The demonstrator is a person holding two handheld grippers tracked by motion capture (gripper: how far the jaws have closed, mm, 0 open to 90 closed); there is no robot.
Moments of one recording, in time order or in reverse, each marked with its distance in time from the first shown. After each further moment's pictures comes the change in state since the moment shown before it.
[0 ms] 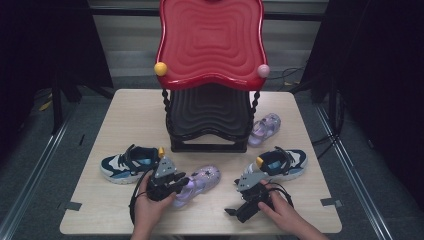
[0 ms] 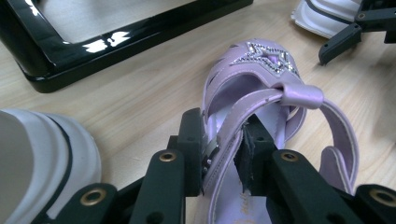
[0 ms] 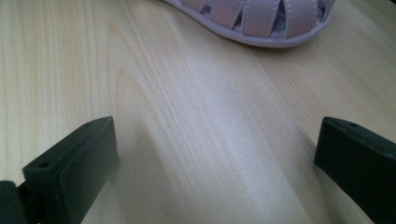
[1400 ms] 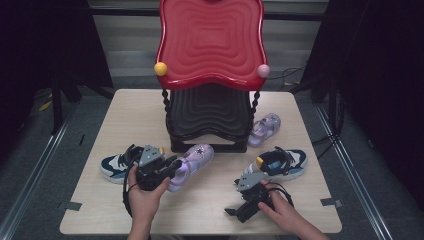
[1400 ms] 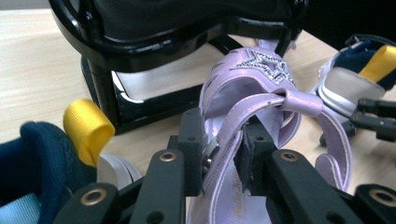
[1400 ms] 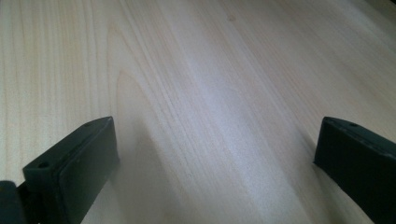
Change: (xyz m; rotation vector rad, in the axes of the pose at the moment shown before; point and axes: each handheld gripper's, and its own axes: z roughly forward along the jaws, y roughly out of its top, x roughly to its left) left arm 0.004 0.037 -0.036 -0.172 0.114 -0.158; right arm 0.000 0.000 0.000 -0.001 0.000 -0.003
